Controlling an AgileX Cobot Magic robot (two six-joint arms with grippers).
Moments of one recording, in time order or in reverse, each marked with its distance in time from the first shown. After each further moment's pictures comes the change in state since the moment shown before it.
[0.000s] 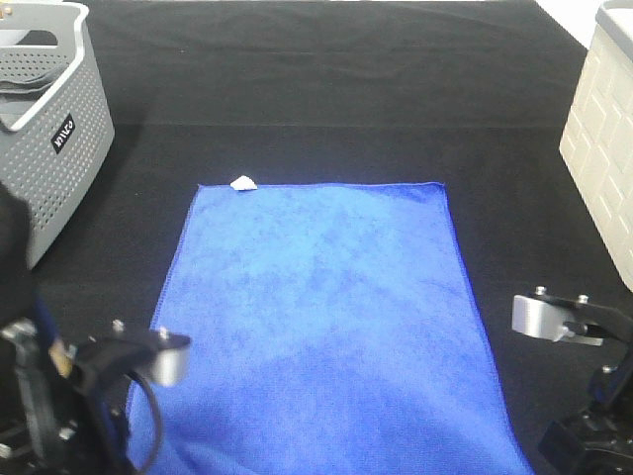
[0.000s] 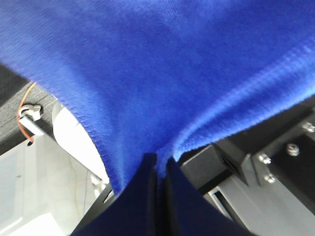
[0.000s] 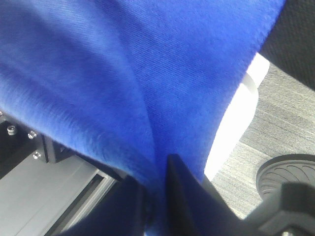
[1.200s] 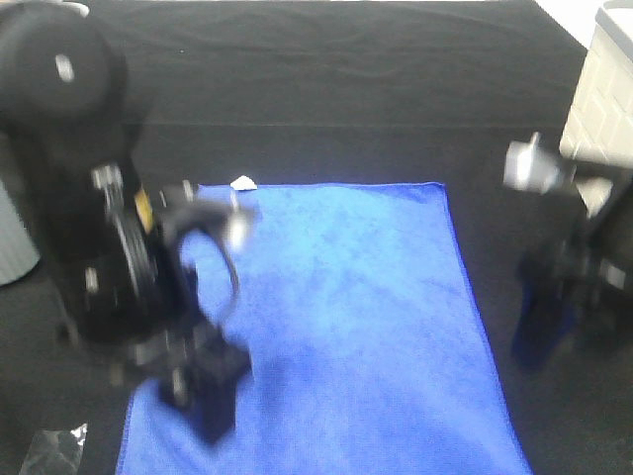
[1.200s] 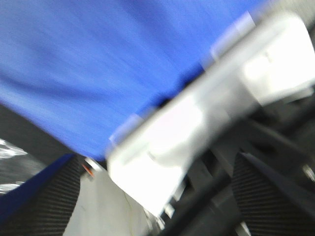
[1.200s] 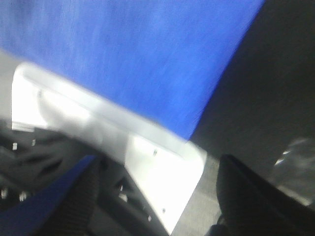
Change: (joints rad) left arm 0.040 0.079 -0.393 0.272 0.149 -0.090; right arm -0.065 0.049 -0.363 -0.160 0.063 0.093
